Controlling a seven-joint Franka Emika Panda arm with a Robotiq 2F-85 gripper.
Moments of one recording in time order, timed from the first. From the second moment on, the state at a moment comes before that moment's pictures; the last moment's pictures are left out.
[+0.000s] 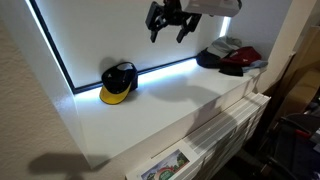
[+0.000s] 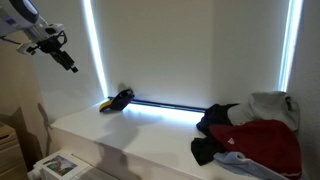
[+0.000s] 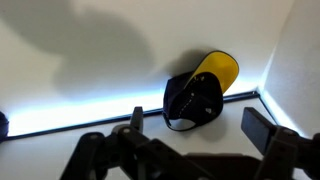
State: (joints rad) arm -0.09 -0.15 0.44 -2.34 -0.43 2.69 1.07
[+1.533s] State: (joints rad) arm 0.18 0.45 0.17 -1.75 -0.95 2.49 1.83
